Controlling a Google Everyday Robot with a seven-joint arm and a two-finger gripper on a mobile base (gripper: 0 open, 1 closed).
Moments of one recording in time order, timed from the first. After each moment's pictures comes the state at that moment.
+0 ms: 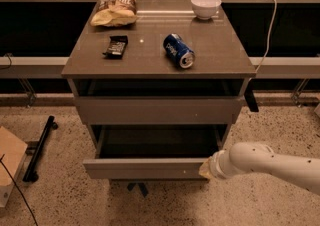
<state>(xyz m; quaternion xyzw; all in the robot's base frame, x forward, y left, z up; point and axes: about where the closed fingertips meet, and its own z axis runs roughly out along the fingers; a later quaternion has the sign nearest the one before) 0.525 -0.191 0.430 -0.56 0.80 0.07 0.23</state>
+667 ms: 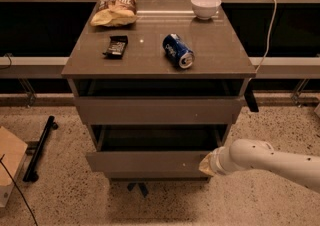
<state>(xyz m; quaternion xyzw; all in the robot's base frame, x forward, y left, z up) 0.543 -0.193 0.435 -0.55 0.79 0.06 0.24</state>
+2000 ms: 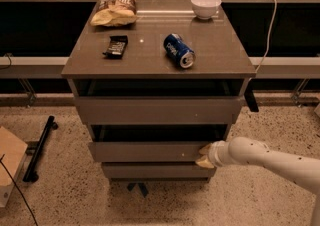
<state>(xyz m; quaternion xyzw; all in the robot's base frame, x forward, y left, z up) 0.606 -0.201 0.409 -0.52 0.80 0.05 0.30</state>
